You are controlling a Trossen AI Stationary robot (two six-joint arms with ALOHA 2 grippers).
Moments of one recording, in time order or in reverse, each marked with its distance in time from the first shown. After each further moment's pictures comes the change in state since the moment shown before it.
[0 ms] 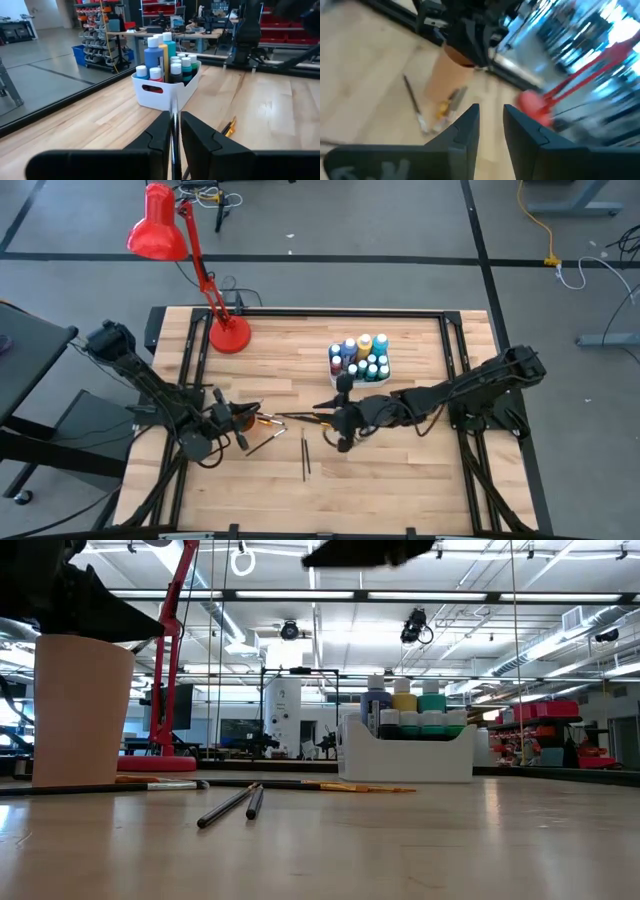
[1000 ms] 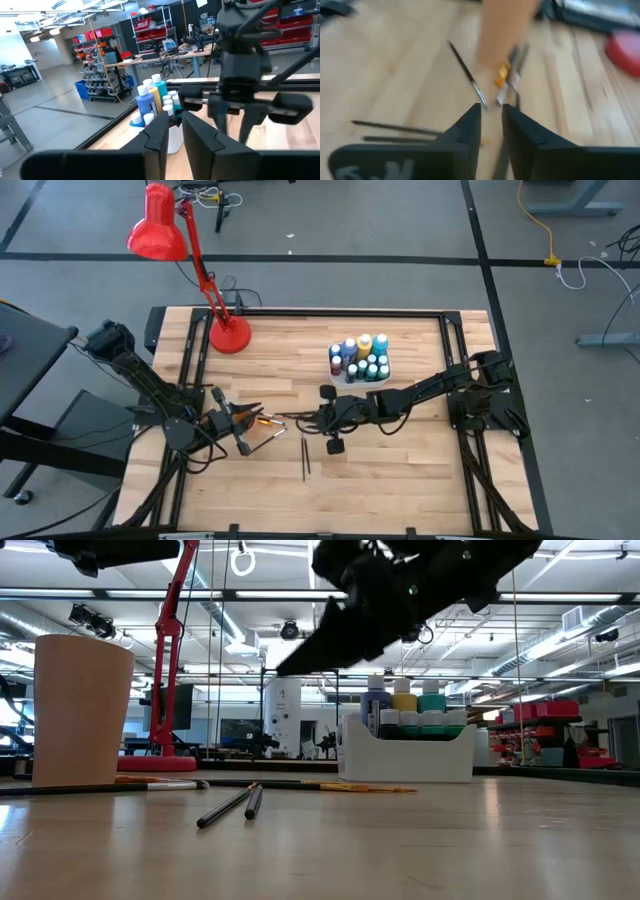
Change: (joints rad) left arm 0.000 -0.006 0.116 0.394 0.012 0.676; right arm -0.095 0.233 -0.001 0.041 -0.280 0.295
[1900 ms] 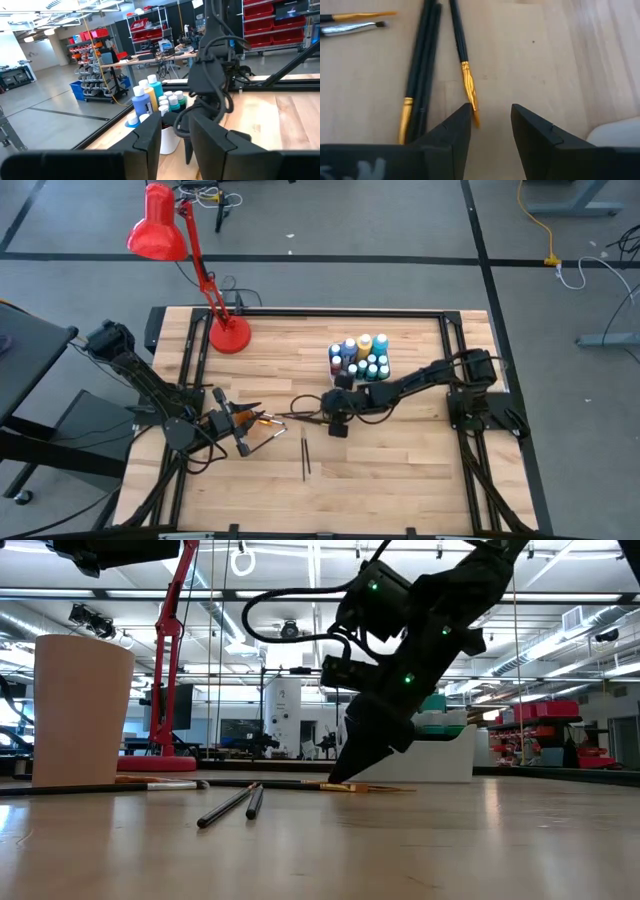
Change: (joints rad) left arm 0.001 0.000 -0.001 -0.001 0.023 -0.005; right arm -0.109 0.113 0.000 -0.297 0.096 0.187
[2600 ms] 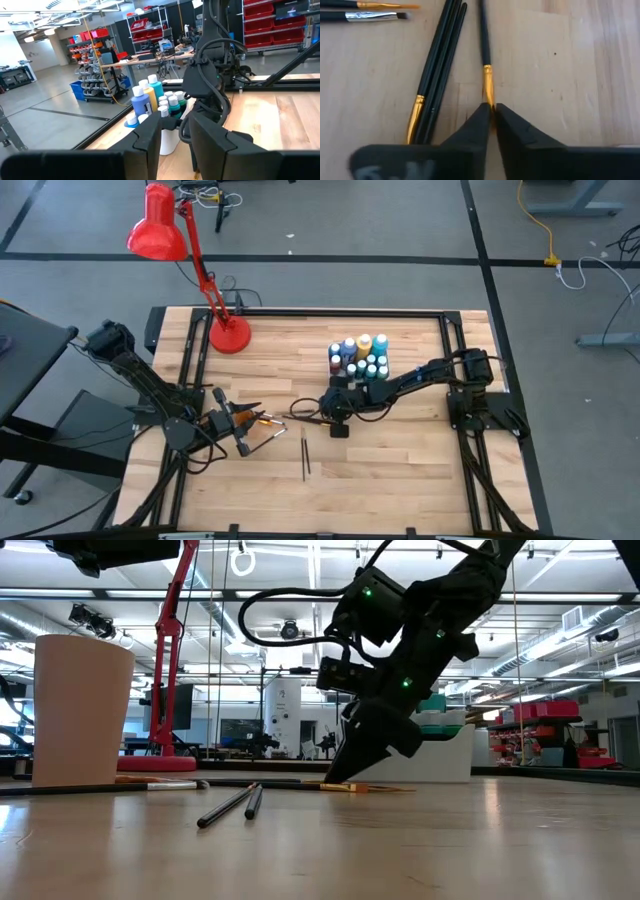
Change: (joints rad) left arm 0.000 0.000 0.000 0.000 0.000 0.000; right arm -0.028 0.047 0.005 0.003 -0.085 -0.132
